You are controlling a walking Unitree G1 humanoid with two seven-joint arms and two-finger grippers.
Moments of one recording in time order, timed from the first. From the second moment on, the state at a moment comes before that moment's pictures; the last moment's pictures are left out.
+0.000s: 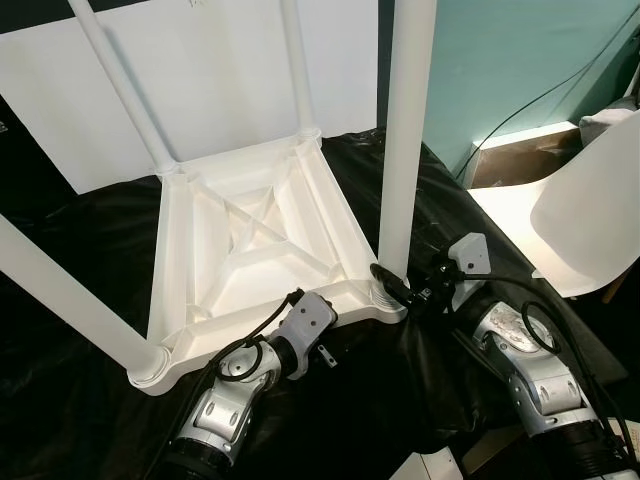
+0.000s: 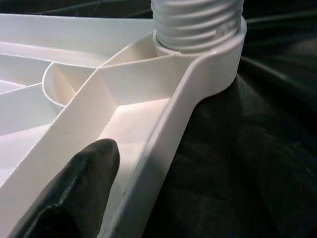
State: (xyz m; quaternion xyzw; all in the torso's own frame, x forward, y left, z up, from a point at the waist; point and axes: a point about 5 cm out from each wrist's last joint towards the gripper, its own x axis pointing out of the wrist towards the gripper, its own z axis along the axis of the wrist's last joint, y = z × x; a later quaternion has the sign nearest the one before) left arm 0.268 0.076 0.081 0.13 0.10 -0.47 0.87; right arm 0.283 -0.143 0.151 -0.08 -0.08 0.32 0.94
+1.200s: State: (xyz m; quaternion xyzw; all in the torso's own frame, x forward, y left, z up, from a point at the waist) left arm 0.275 0.071 0.081 0.17 0.10 -0.46 0.87; right arm 0.318 -0.149 0.149 -0.13 -0.01 0.47 0.87
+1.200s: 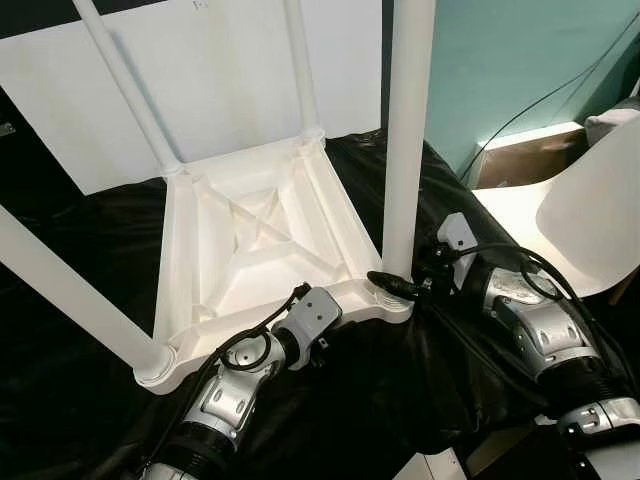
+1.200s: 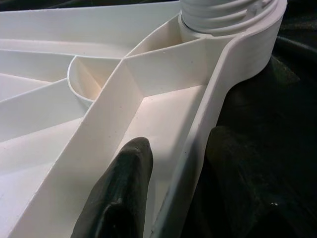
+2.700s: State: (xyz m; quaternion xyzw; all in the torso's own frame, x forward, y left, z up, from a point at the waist) left arm 0.271 0.069 0.084 0.15 0.10 -0.46 0.87; right arm 0.286 -0.126 0.127 -0.04 -0.08 0.19 0.98
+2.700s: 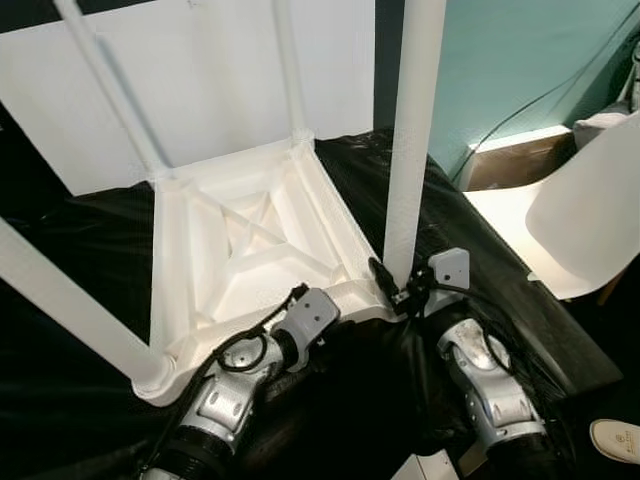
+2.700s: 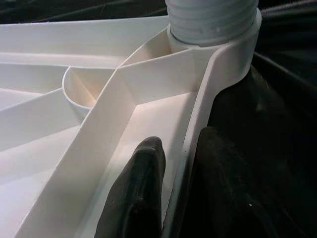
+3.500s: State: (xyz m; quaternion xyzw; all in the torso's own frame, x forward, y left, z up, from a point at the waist) left arm 0.274 0.064 0.086 0.15 0.10 -0.47 0.87; right arm 0.311 -0.167 0.150 -0.11 -0.02 0.44 0.89
